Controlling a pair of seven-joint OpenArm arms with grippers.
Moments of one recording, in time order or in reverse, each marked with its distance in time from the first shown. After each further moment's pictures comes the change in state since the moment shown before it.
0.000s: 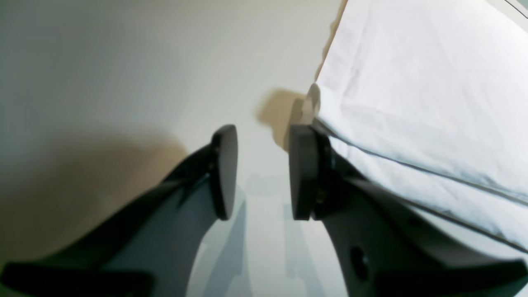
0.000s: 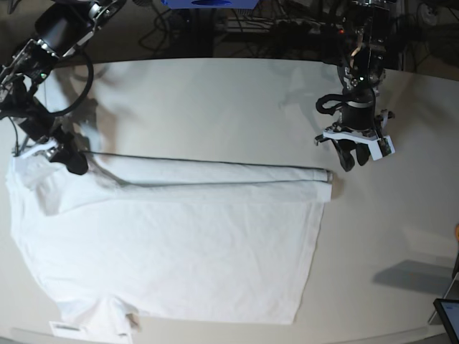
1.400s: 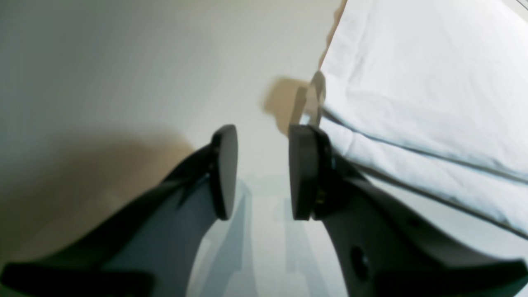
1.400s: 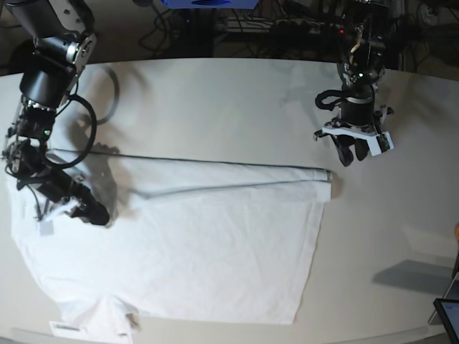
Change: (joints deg) left arm 1.2 0.0 0.0 0.0 0.0 -0.2 0.0; right arm 13.6 9.2 -23.4 -17.3 -0.3 -0.2 12.9
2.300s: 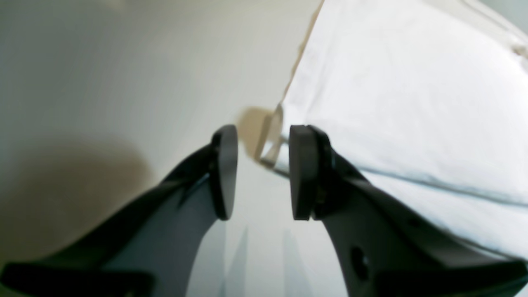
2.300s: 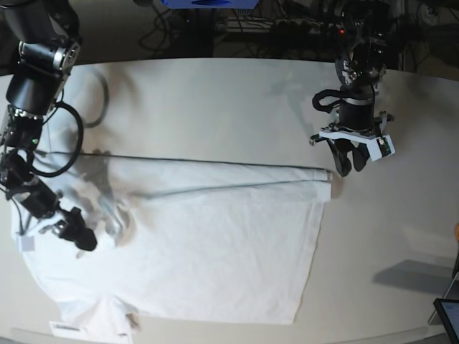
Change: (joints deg) left arm 0.2 -0.3 2.0 6.3 0.2 0.2 -0.1; right arm 1.0 4.3 -0.9 1.4 0.1 5.1 7.8
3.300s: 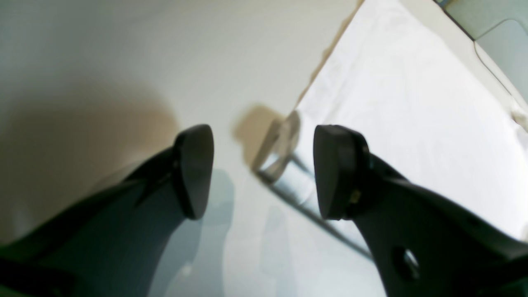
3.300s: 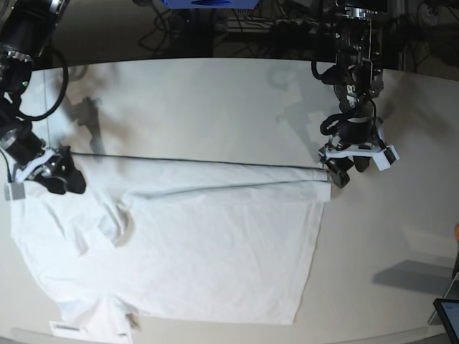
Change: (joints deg) left arm -7.4 5.3 -4.9 -9.2 -11.7 0.1 0.3; right arm -19.1 2.6 2.5 16.8 0.4 6.0 -0.5
